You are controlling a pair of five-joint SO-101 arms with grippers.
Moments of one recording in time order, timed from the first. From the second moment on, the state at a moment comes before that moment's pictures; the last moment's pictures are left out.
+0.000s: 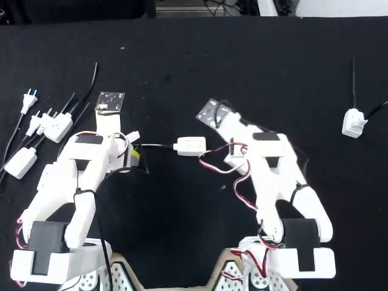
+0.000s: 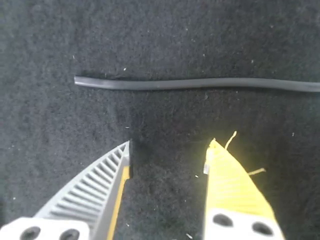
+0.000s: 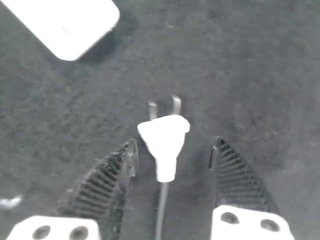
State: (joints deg) left arm -2.5 -12.1 47.3 42.9 -3.6; right arm 0.3 -8.1 47.9 39.6 50.5
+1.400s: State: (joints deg) left arm -2.5 -12.1 47.3 42.9 -3.6; right arm 5.2 -0.1 41.9 34.2 44.9
